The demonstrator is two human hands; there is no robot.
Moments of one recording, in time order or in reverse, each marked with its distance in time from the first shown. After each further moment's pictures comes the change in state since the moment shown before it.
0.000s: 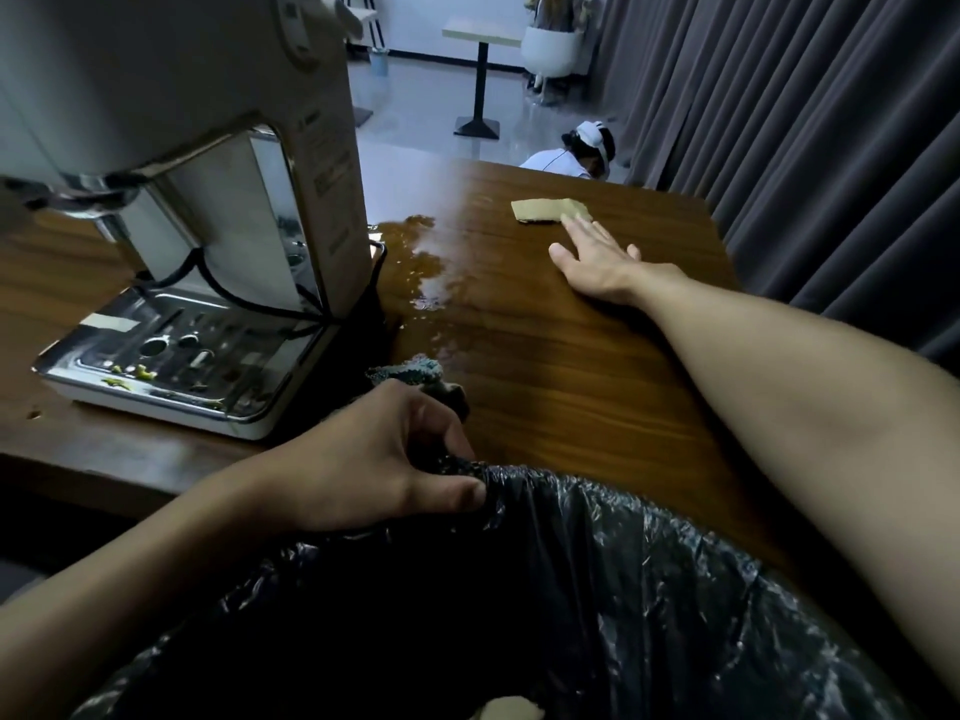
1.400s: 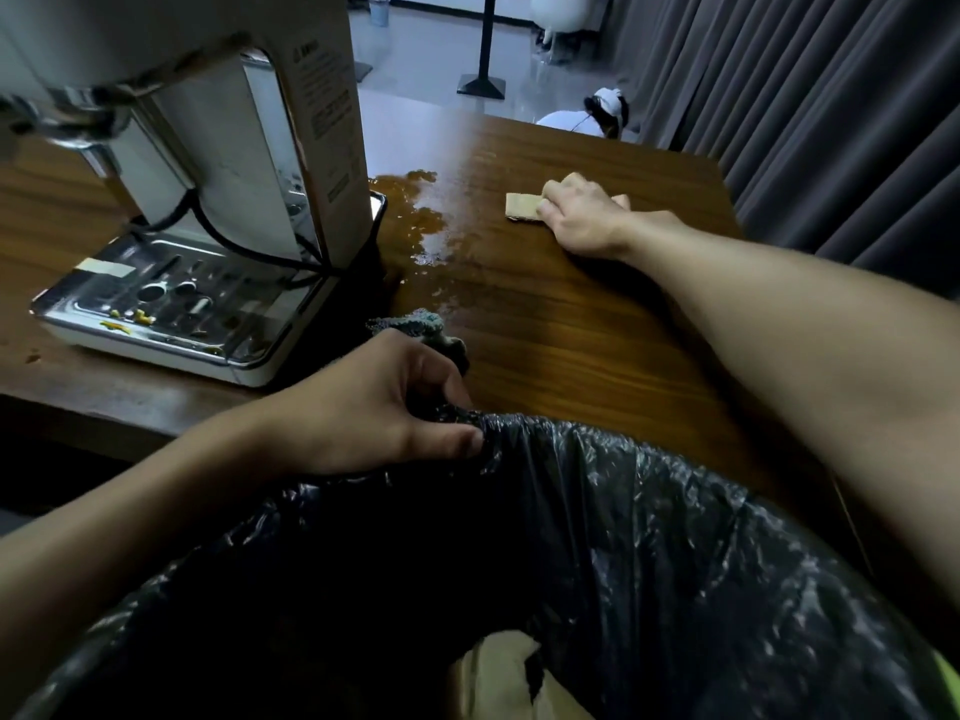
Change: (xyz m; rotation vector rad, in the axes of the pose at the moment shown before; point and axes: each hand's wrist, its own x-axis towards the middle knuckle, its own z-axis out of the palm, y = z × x) left_hand 0.000 0.001 0.004 0.046 0.048 0.029; right_hand -0.023 -0.034 -0.011 -0.084 0.018 -0.149
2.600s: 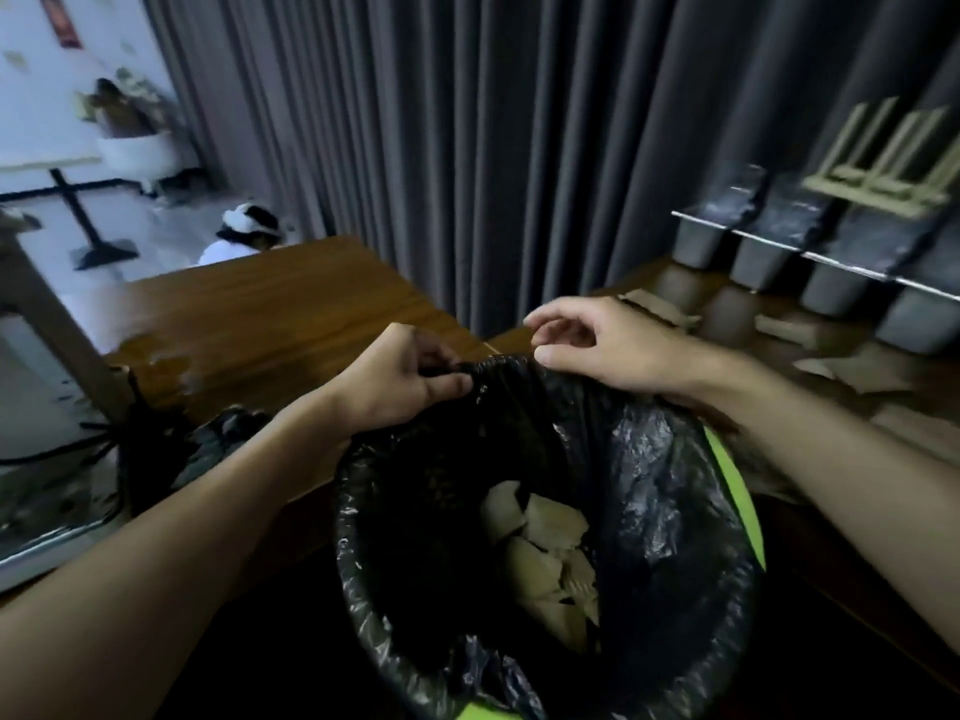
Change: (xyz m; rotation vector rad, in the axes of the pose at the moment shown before) left_hand 0.019 0.122 0.079 0.037 -0.350 0.477; right_hand -0.480 -0.077 -0.059 0.646 0.468 0.430
